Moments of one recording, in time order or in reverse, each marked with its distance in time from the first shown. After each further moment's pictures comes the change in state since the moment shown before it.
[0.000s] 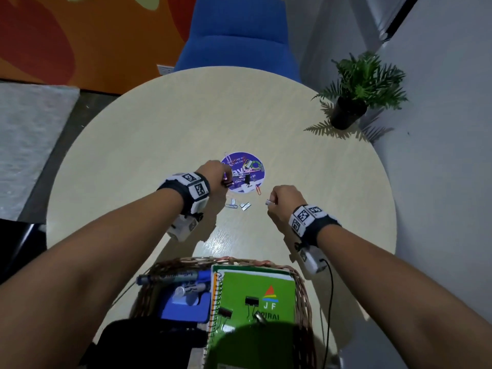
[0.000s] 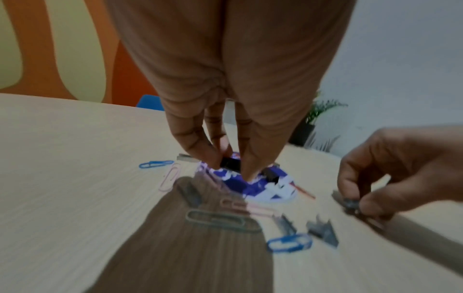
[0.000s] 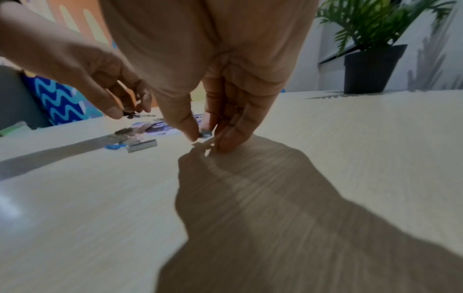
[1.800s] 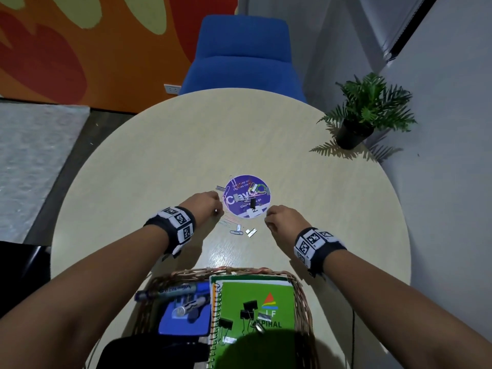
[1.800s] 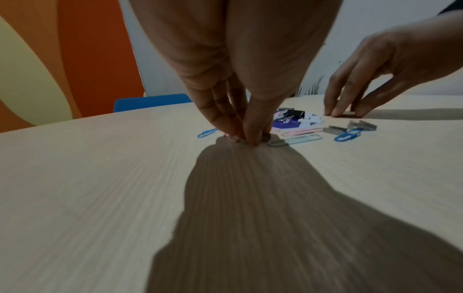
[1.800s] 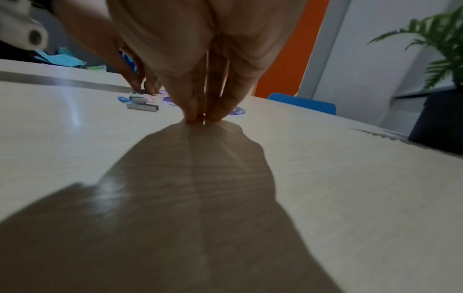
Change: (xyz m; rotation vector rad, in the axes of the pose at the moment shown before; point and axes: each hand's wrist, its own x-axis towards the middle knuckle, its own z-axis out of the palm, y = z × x) left_hand -0.010 -0.039 0.012 0.104 -0.014 0.110; right_hand 0.022 0.005 0.009 -0.269 -0.005 -0.443
